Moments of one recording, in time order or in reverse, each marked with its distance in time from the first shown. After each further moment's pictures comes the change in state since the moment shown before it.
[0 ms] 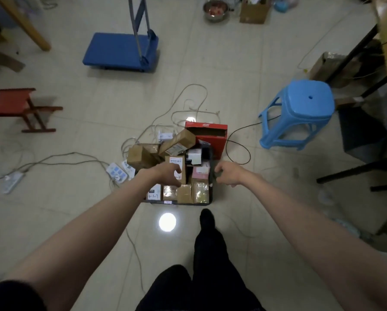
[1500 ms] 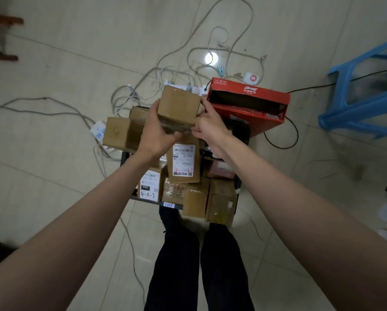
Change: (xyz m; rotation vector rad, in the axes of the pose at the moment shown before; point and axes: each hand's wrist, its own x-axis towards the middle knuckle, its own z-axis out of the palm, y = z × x) left_hand 0.333 -0.153 0.018 -0.888 0.589 -0.087; right_hand 0.404 -0.061 0.058 1.020 -0.049 -0.022
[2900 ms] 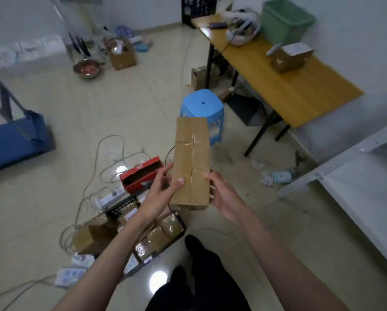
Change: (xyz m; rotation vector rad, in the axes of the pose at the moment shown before) left_hand -0.378 0.267 -0.050 -0.119 -0.803 0.392; right_hand -0.534 -0.006 -0.030 0.668 0.551 -0.350
